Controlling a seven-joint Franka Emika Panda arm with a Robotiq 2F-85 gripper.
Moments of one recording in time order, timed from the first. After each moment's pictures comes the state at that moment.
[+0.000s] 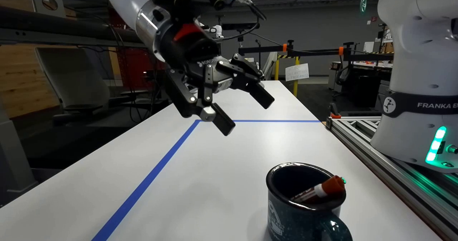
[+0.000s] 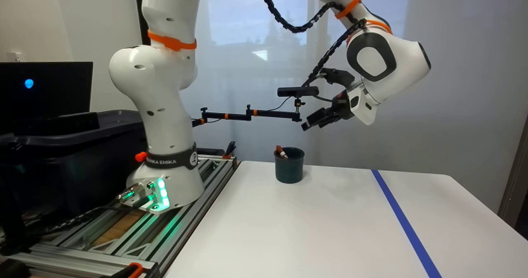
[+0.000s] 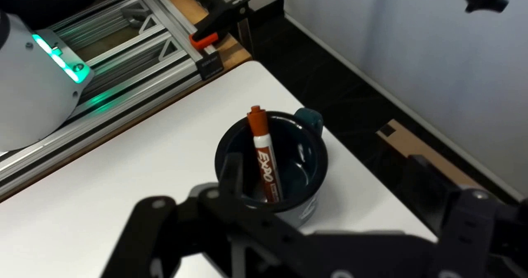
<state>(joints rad) 0.12 0.28 0.07 -2.12 0.49 1.64 0.61</state>
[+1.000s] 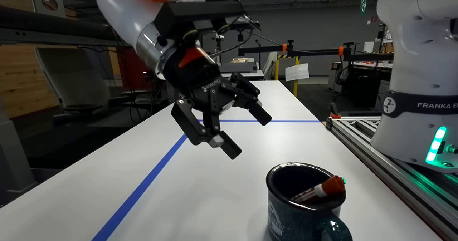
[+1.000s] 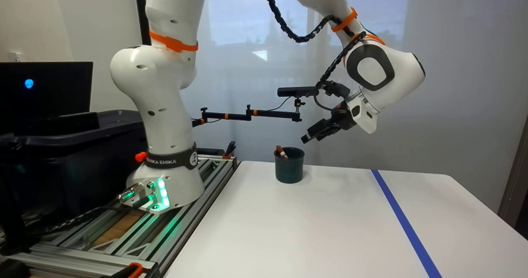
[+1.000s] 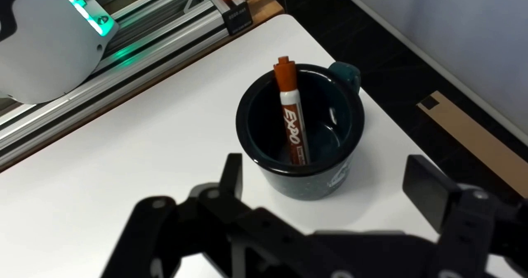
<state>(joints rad) 0.14 0.34 0.07 -2.11 0.38 1.71 0.62</state>
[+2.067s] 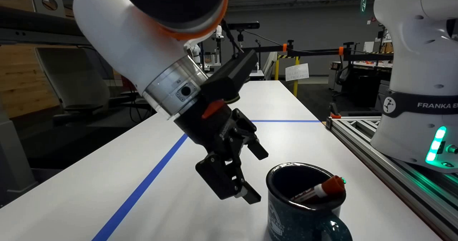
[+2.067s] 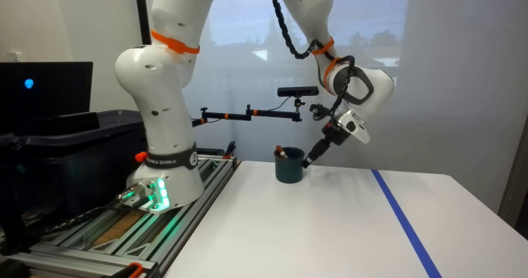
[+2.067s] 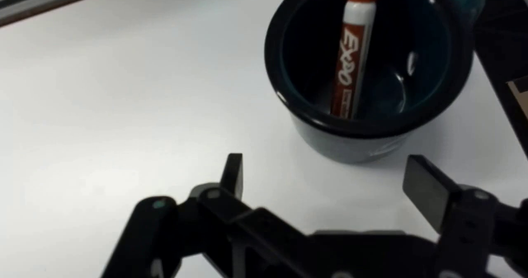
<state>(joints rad) 0.26 0.42 0.09 -2.17 0.11 1.95 0.53</state>
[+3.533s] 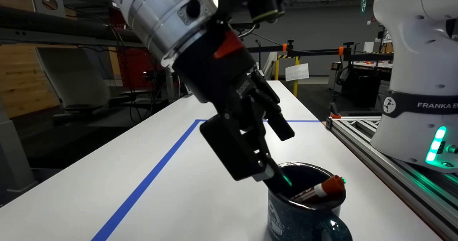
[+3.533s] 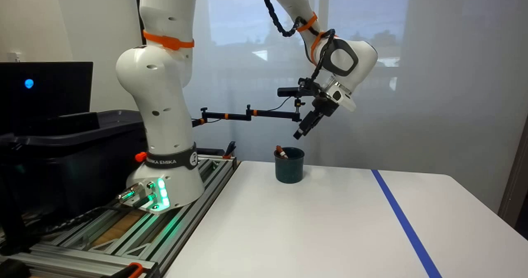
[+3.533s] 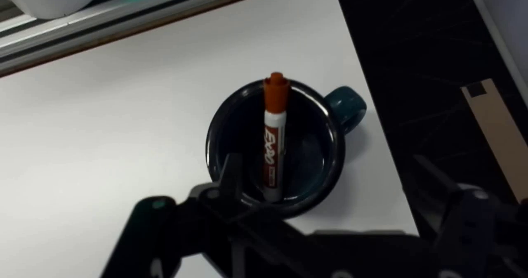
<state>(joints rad) 0.28 0.22 0.20 -2.23 0.21 1.90 0.64</state>
